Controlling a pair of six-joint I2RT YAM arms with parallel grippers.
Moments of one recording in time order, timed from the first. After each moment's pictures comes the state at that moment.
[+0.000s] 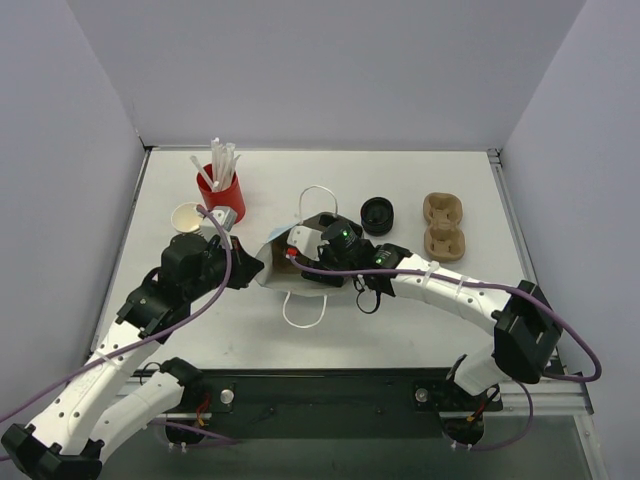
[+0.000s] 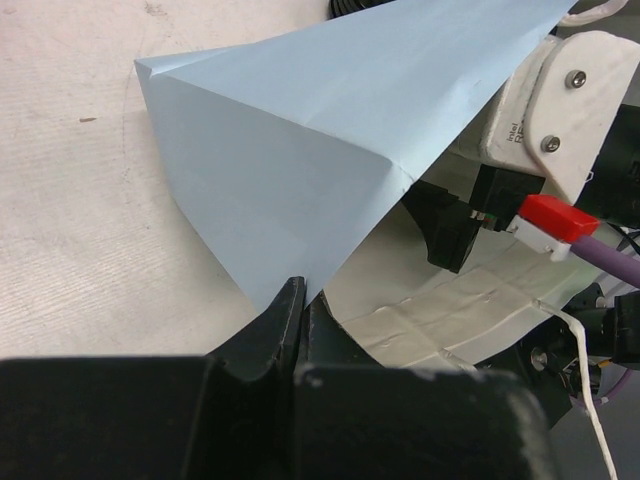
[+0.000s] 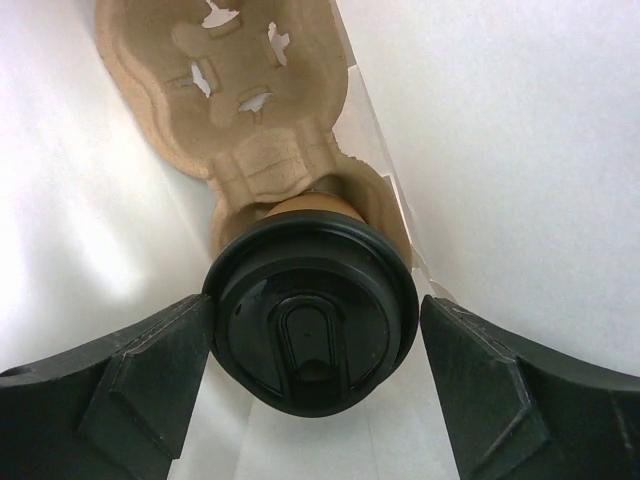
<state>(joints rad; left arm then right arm) -0.53 0.77 0.82 -0.48 0.11 -0.46 0.90 1.49 1.06 -0.28 0.26 -0.60</state>
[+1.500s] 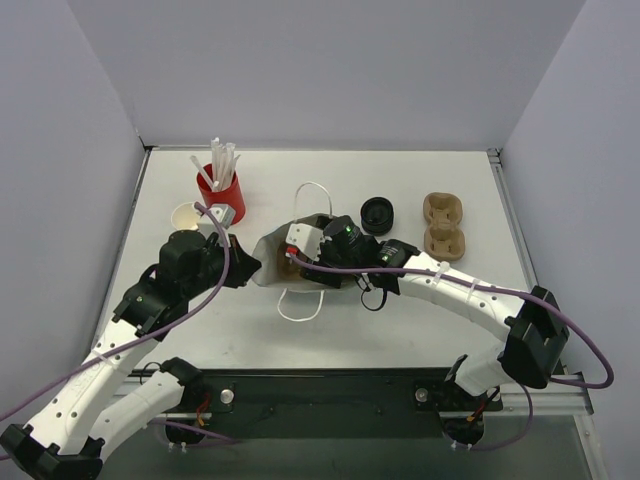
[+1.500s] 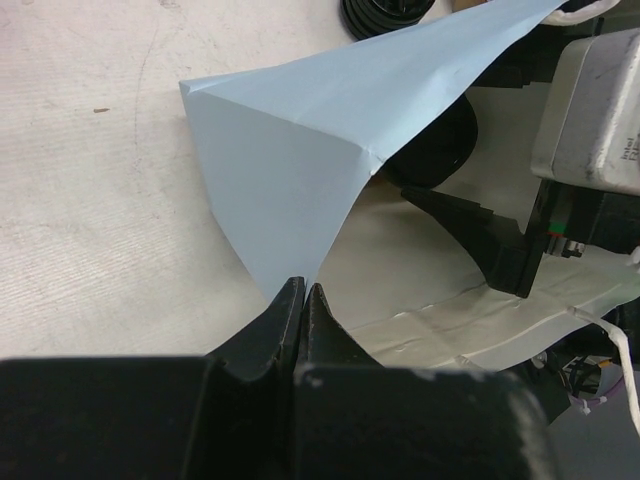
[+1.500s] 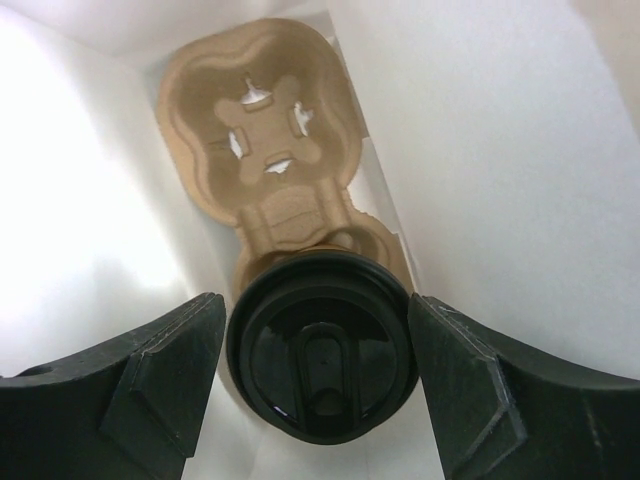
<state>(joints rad) -0.53 0.79 0.87 -0.55 0.10 -0.46 0.91 1.45 1.12 -0.38 0.15 -0.56</state>
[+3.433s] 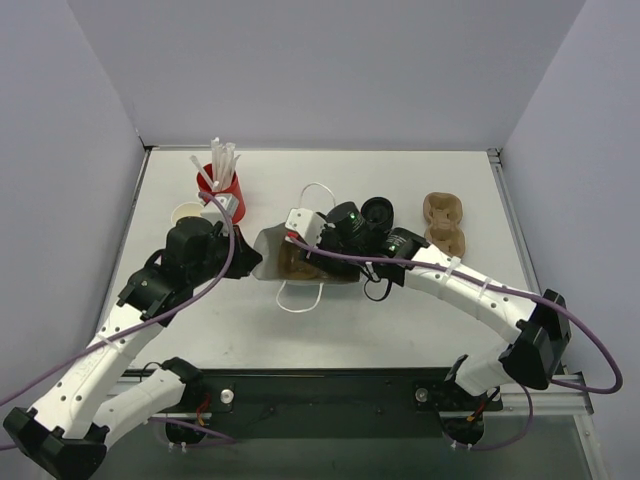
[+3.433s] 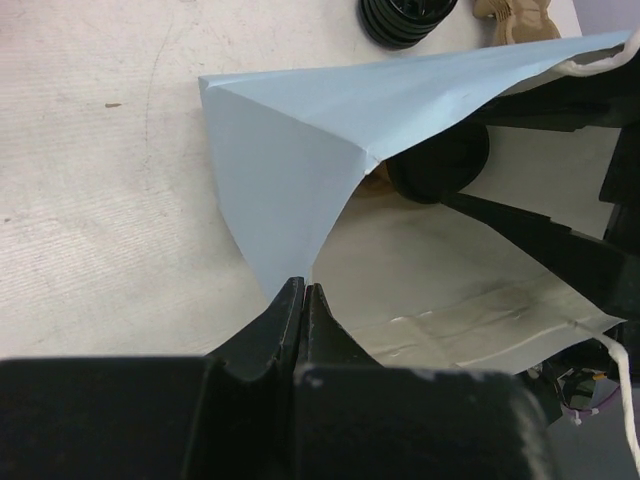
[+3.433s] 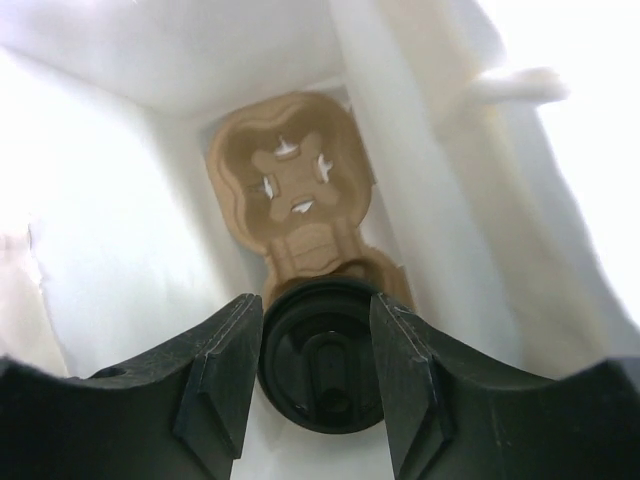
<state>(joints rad) -0.53 0.87 0.94 -0.57 0.07 -0.49 0.90 1.44 1.24 -0.48 0.05 -0.48</state>
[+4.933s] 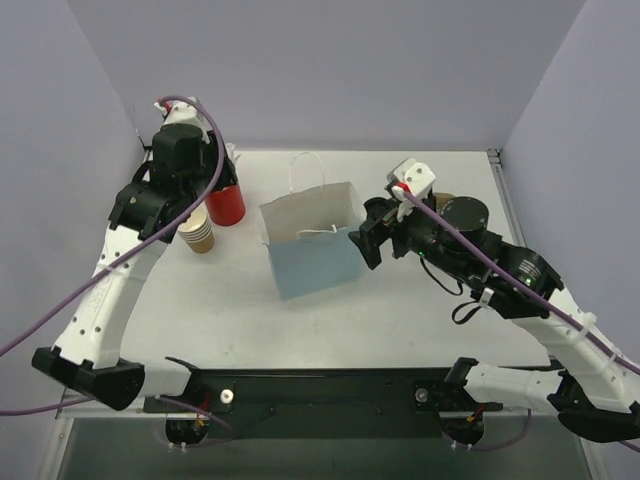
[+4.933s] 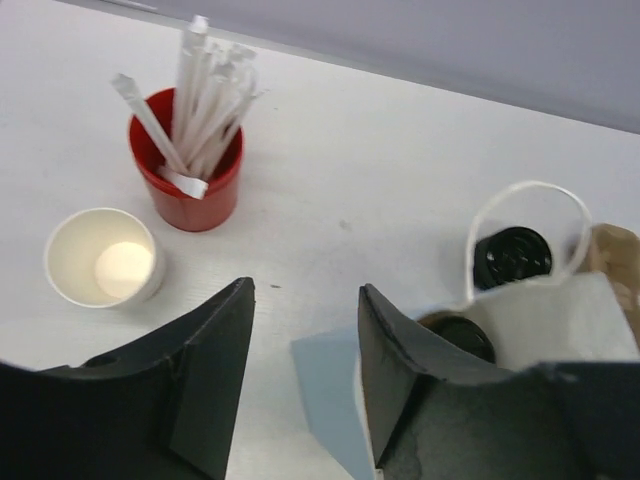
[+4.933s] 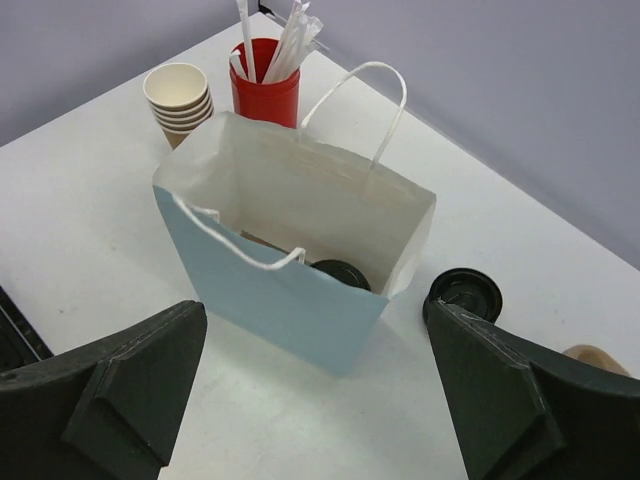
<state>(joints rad) -0.42 1.31 1.70 -0.82 -0.31 -0.45 0.90 1.06 1.46 -0.65 0.20 -0.08</state>
